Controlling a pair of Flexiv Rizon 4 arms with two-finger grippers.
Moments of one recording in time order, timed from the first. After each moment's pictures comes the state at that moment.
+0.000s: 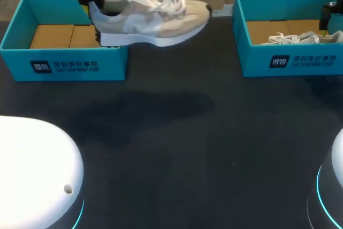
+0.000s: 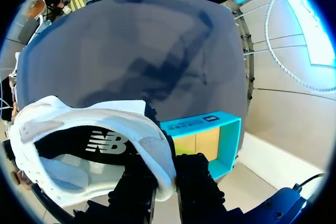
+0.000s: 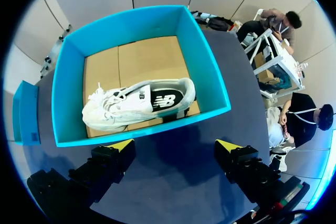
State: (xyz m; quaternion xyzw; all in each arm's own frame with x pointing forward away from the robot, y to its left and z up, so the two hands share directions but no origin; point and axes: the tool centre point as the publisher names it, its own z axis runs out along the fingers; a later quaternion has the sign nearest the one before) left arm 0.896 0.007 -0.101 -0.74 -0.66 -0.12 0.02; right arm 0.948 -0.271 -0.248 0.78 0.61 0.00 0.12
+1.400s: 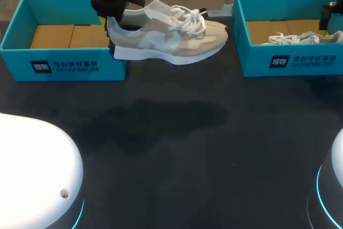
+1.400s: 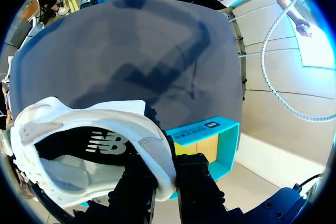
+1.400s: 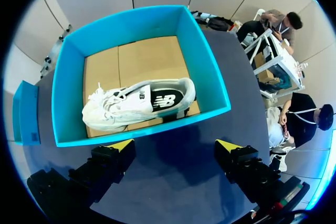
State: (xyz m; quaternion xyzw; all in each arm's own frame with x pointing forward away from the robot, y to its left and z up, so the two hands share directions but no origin) left arm 0.861 -0.028 -0.108 -0.74 -0.65 -0.15 0.05; right arm 0.948 -0.271 -0.248 0.78 0.61 0.00 0.12
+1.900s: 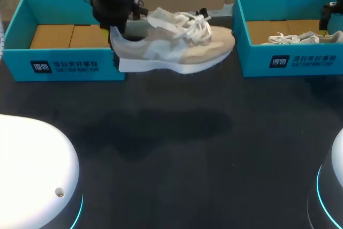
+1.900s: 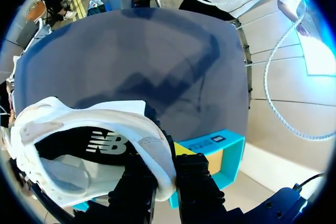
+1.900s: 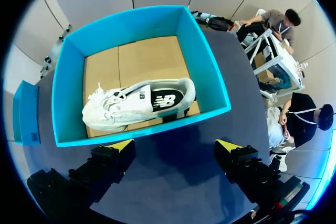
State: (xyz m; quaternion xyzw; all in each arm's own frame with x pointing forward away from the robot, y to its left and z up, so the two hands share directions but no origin) left arm 0.816 -0.042 -0.119 -0.74 -0.67 -0.11 0.06; right arm 0.948 -0.271 -0.248 0.78 0.61 0.00 0.12
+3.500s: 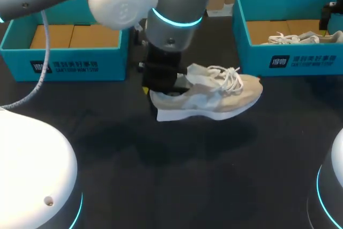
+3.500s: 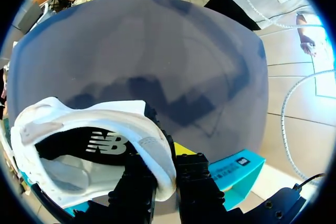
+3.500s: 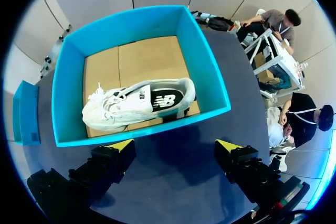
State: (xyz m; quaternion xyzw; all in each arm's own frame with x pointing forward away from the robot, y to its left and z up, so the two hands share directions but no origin) left arm 0.762 -0.118 -0.248 -0.70 -0.70 -0.11 0.06; right arm 0.948 -0.271 -0.248 0.78 0.61 0.00 0.12
